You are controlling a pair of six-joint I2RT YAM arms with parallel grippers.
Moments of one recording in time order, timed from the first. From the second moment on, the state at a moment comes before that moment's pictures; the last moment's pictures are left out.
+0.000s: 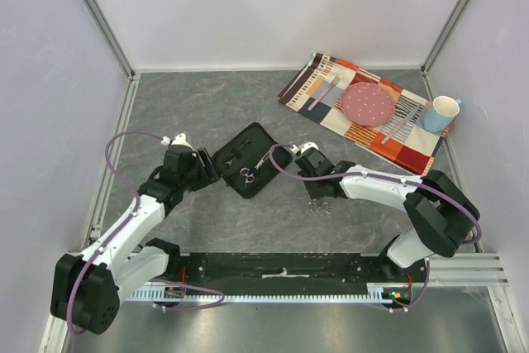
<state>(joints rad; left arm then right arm) -0.31 0.97 0.55 -0.31 -0.02 -0.65 0.78 1.54 0.79 -0.33 0.25 0.30</state>
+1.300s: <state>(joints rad) -0.33 1.98 1.18 0.41 0.40 -0.43 0.82 1.41 0.87 -0.55 0.16 0.18</state>
